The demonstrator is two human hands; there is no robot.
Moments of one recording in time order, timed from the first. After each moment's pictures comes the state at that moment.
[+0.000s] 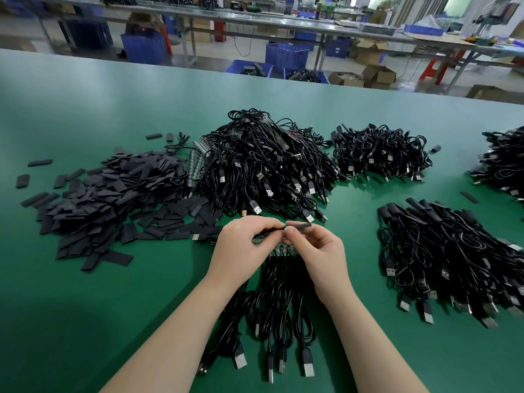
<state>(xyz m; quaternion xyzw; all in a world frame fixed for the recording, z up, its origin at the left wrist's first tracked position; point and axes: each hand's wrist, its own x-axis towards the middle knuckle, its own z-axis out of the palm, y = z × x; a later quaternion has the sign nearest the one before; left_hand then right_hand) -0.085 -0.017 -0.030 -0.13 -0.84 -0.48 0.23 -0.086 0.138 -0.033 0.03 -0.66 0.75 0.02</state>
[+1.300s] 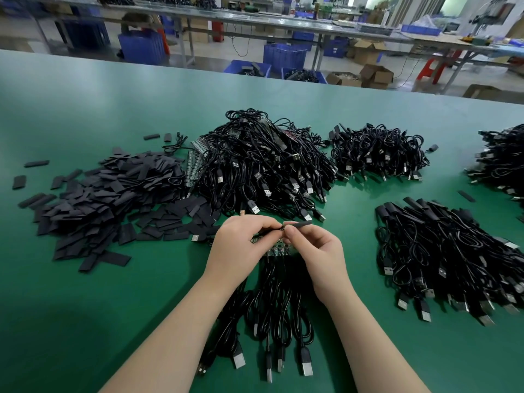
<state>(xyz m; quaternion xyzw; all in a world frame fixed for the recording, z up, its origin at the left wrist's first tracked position) -0.083 -0.017 -0.025 -0.14 -0.85 -0.44 0.26 -0.085 0.138 -0.029 0.03 -0.65 0.76 0.01</state>
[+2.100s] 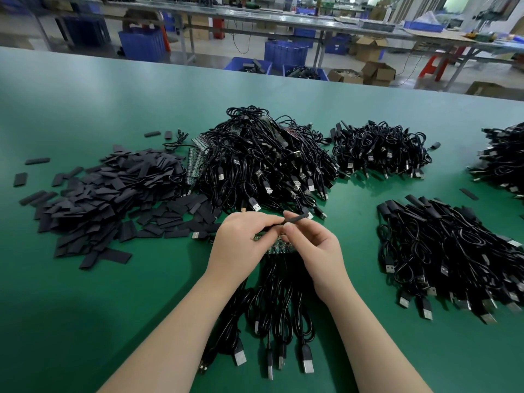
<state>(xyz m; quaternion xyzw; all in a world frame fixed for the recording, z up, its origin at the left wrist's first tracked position) -0.084 -0.016 -0.026 -0.14 -0.85 -0.41 0.30 -0.086 0.136 -0.032 0.03 -0.65 0.76 -0.01</state>
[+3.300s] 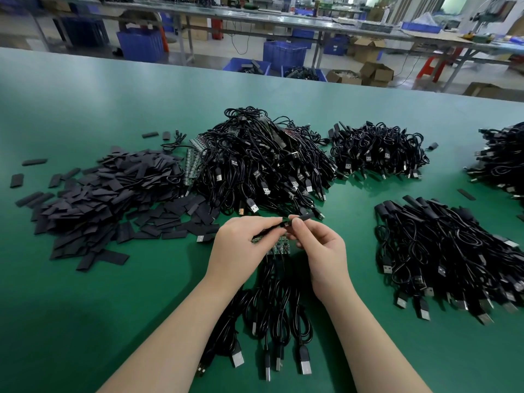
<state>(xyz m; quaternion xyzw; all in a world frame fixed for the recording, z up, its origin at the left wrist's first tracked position) -0.081 -0.011 -0.027 -0.13 -0.83 -0.46 0.29 -0.085 0.136 -0.026 0.00 -0.62 0.78 0.03</state>
